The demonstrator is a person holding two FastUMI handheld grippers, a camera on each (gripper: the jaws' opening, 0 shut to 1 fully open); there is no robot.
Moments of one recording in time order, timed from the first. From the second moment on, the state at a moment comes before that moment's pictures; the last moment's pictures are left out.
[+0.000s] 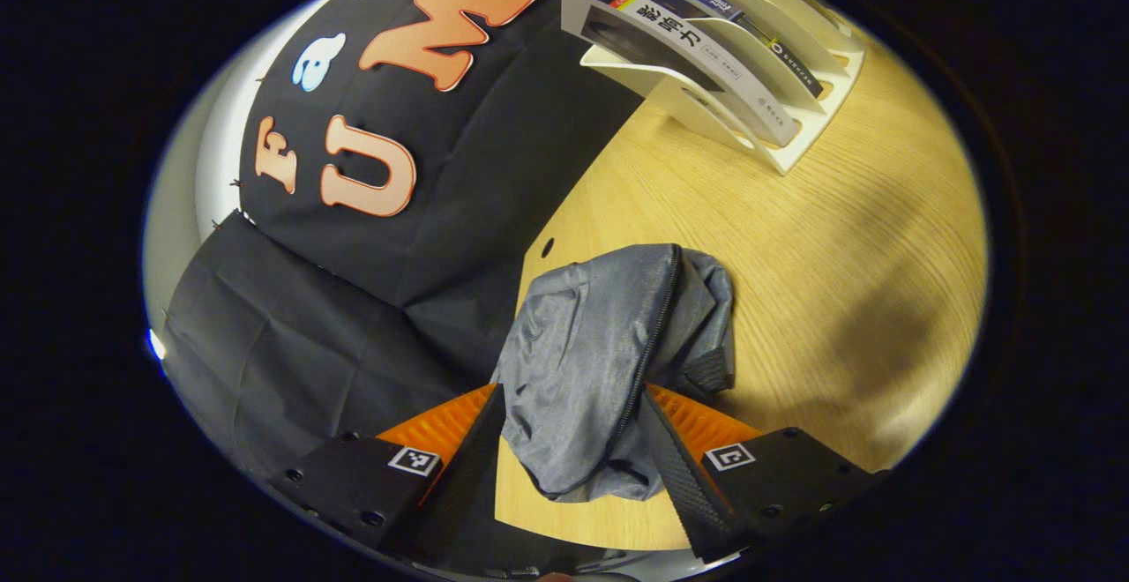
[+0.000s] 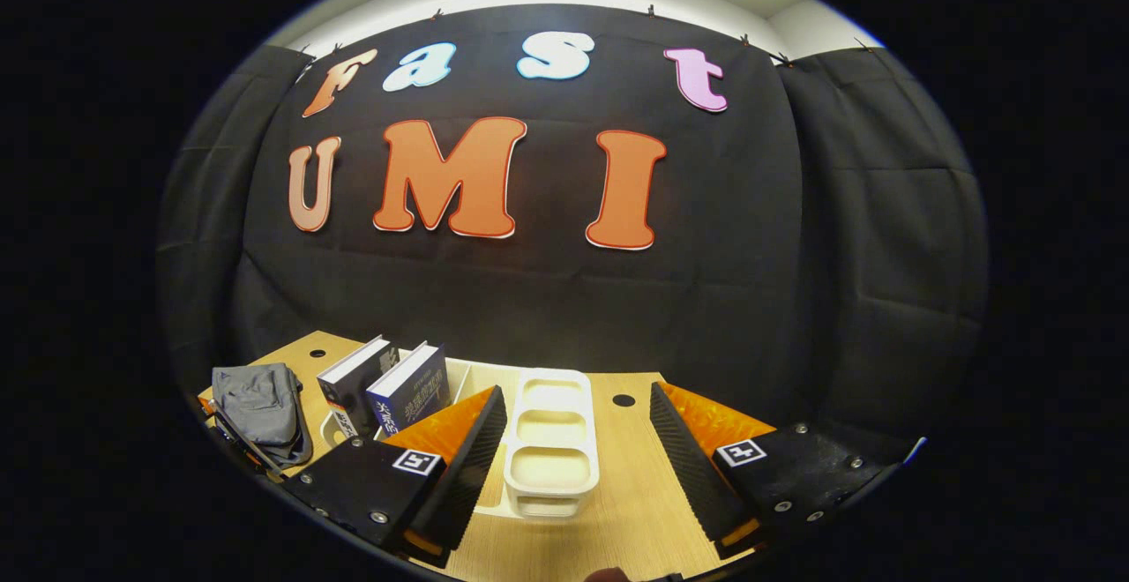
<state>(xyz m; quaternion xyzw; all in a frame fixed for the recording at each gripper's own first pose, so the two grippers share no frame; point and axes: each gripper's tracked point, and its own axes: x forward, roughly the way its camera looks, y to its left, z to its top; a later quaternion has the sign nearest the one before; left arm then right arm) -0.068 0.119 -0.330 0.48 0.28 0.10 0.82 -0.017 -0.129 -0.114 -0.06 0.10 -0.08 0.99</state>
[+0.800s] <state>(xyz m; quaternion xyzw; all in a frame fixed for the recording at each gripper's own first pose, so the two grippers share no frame) -0.013 0.164 -0.338 0.47 0.31 0.10 0.82 -0.033 -0.121 -0.098 -0.06 0.08 -0.08 0.99</state>
